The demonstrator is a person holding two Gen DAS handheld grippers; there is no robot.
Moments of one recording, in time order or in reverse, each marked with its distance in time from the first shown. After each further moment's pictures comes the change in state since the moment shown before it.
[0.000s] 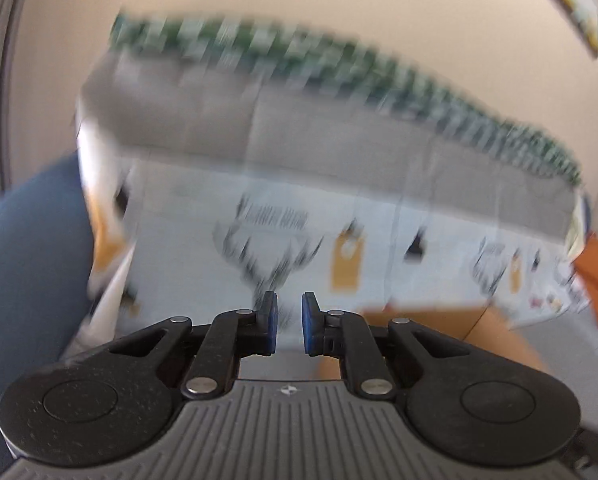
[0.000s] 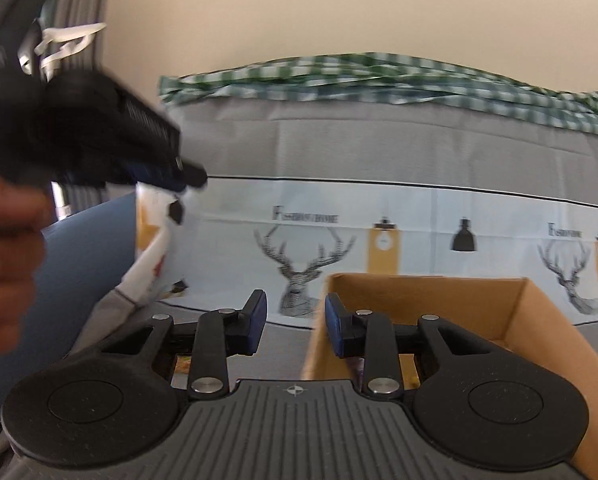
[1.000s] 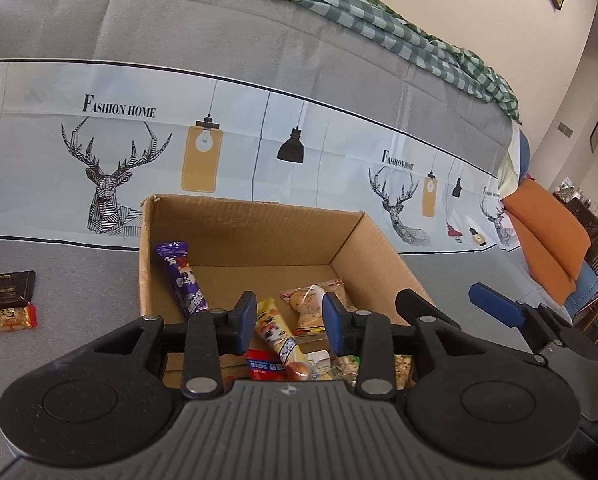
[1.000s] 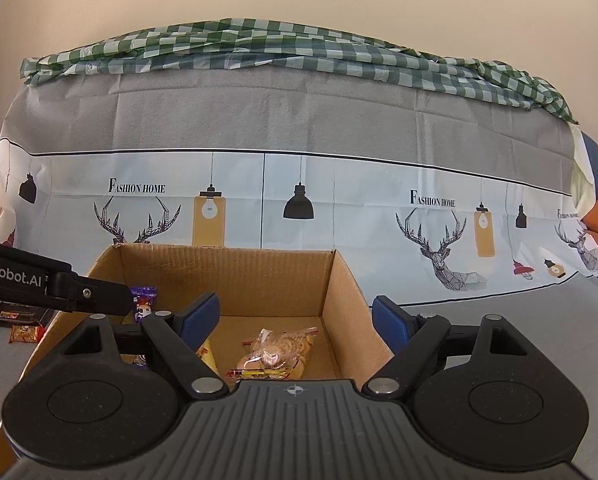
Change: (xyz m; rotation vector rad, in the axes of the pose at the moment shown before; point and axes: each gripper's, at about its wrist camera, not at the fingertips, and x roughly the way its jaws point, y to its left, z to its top) left arm 0.037 -0.162 -0.050 0.018 0.157 -0.239; right arm -0.019 -0.164 -0.003 0.041 0.096 -0.313
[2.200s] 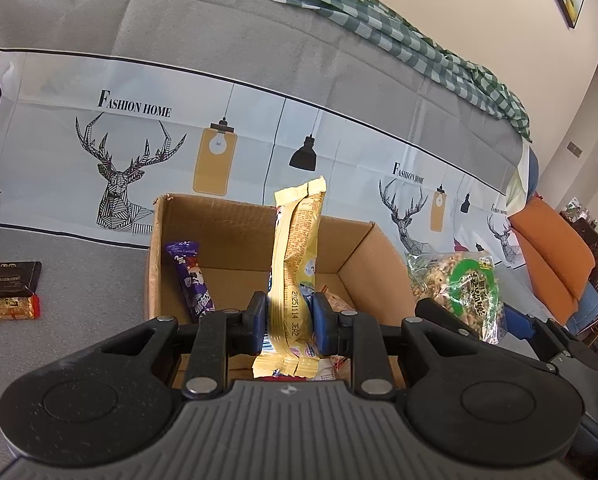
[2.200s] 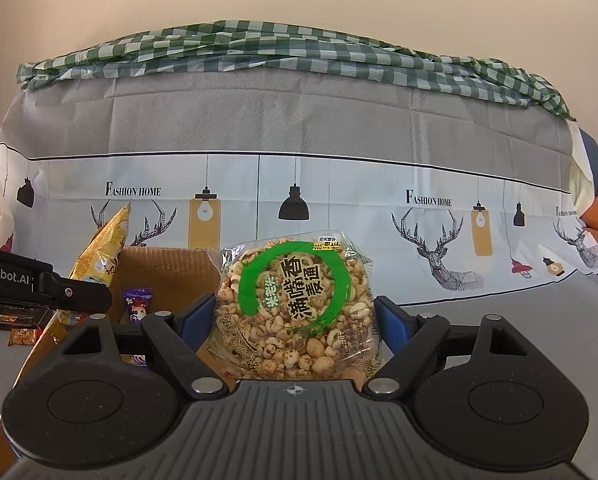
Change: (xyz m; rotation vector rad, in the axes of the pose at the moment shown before) left arm -0.002 0.007 0.000 -0.053 -0.022 0.008; right arm -0.001 -0.011 0.000 0.008 -0.001 0.001
